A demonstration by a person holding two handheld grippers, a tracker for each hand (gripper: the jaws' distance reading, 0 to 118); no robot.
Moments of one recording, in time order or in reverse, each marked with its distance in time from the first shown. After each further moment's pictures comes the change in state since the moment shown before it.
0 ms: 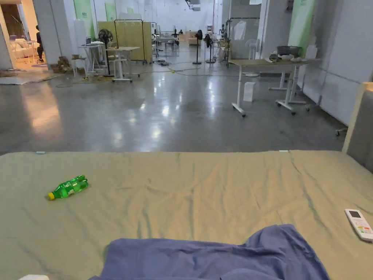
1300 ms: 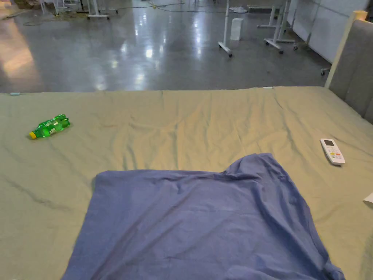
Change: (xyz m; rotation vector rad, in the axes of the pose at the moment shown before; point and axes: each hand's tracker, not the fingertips) left arm -0.023 -0.105 0.016 -0.341 0.045 -0.069; right arm 0.028 -0.096 0.026 -0.401 -0.115 0.091
